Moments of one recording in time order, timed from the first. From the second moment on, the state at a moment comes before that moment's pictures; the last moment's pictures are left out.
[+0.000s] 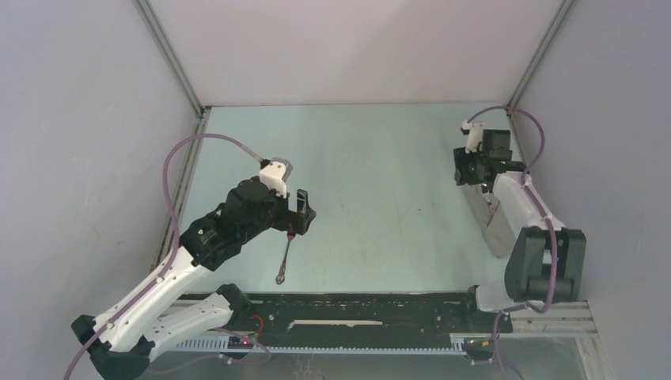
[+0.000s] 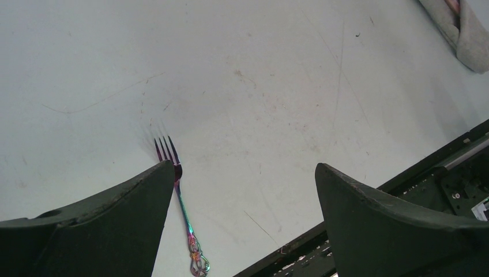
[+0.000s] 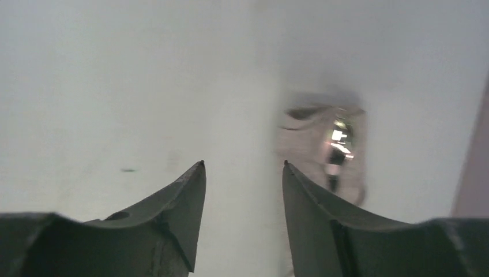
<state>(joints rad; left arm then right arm) -0.75 0.80 0.93 -0.64 -0.16 -0.31 -0.12 1.49 1.04 -0.41 -0.12 -0.26</state>
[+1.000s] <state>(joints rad) -0.34 1.56 1.11 -0.83 0.01 -0.36 0.85 1.54 1.06 -0.53 -0.20 0.47</state>
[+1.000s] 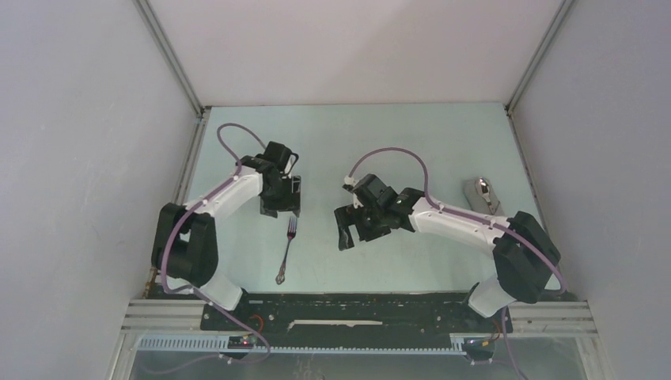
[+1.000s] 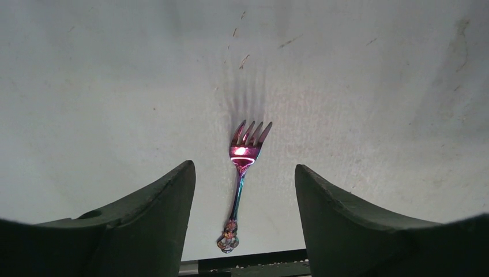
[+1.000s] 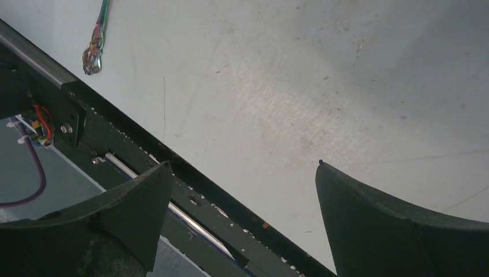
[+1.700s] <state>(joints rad) -0.42 1.80 1.16 -0.84 -0.08 -0.41 0.91 1.64 1.06 -0.43 -0.15 0.85</state>
